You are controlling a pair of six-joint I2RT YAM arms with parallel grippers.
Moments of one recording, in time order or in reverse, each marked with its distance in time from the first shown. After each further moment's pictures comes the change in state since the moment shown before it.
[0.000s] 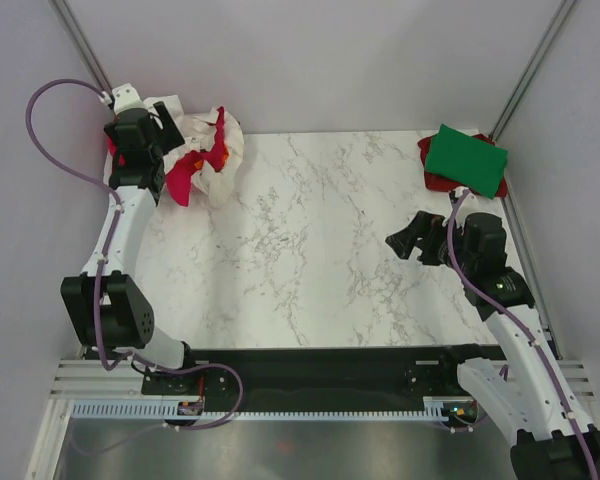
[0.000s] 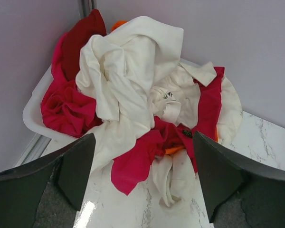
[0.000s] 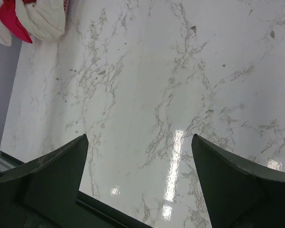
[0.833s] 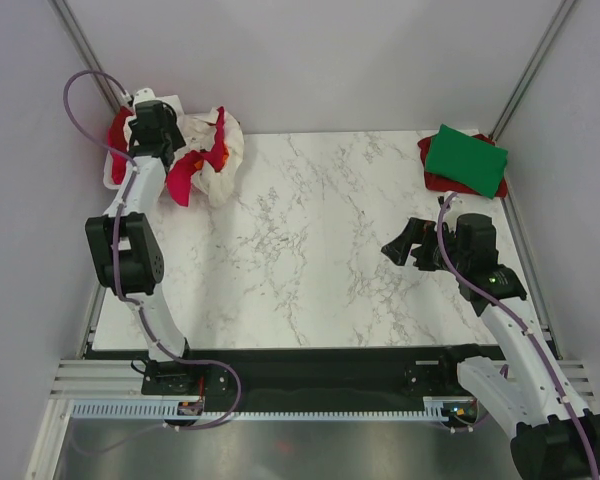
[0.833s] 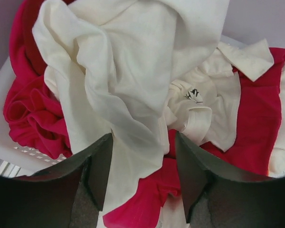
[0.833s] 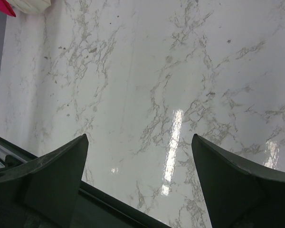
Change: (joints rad) left arm 0.043 0.398 0.267 -0.058 0.019 0.003; right arm 0.000 0.054 -0.041 -0.011 -0.049 -0.035
